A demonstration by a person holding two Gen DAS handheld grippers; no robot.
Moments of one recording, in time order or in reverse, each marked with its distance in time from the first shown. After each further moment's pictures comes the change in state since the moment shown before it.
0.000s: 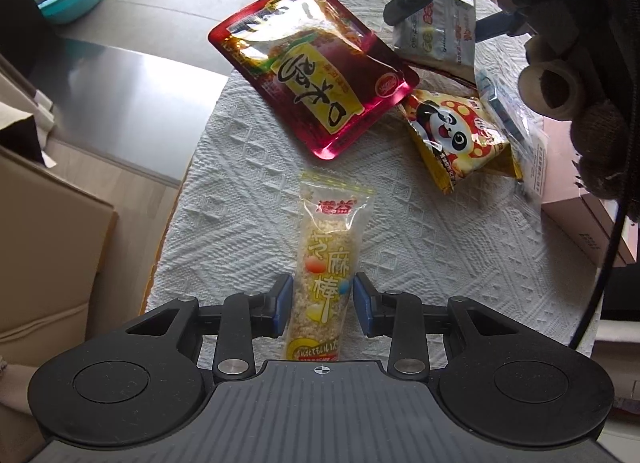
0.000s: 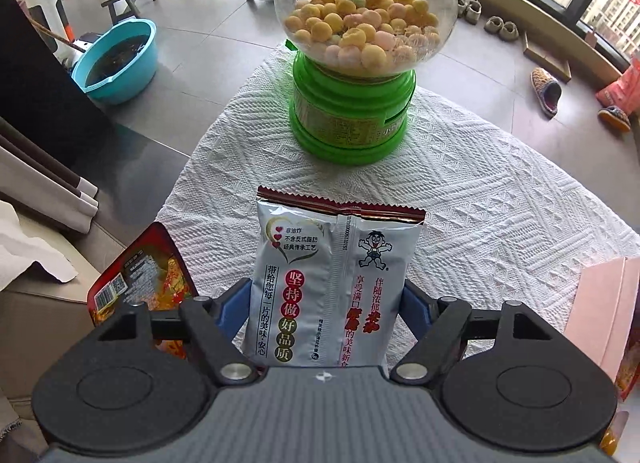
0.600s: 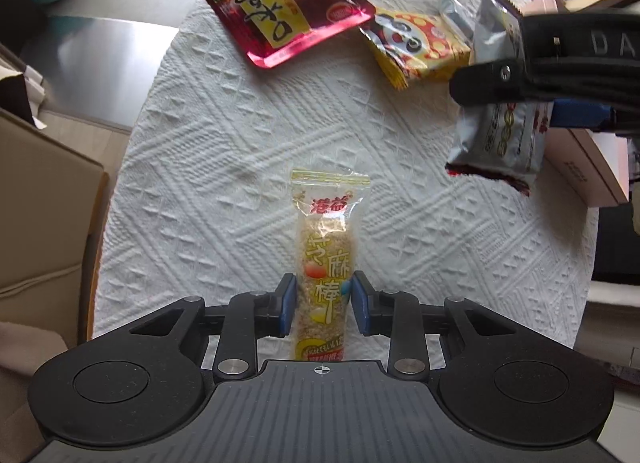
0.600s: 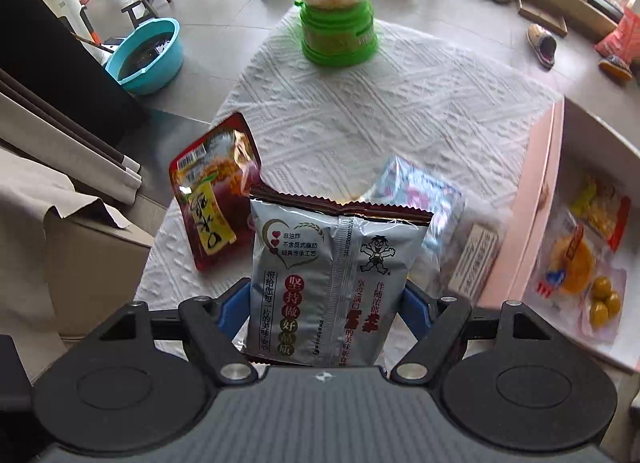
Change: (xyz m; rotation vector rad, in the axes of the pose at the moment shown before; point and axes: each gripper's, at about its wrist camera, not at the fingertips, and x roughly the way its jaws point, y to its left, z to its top) left arm 0.000 -0.030 -0.048 0.037 0.123 -0.004; right arm -0.095 -0.028 -0.117 0.109 0.066 0.106
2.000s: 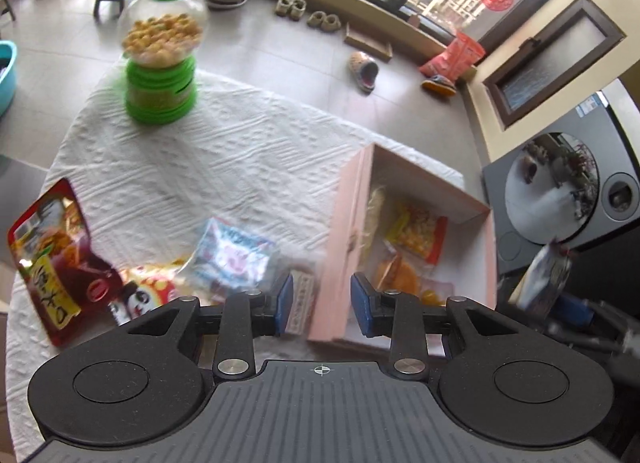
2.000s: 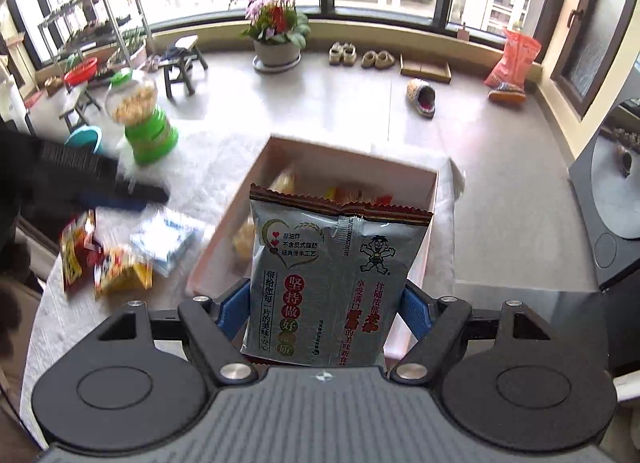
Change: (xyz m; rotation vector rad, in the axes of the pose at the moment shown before) left arm -0.042 -0.155 0.112 0.107 -0.307 -0.152; right arm -0.112 -0.207 -0.067 0.145 -0.360 -0.138
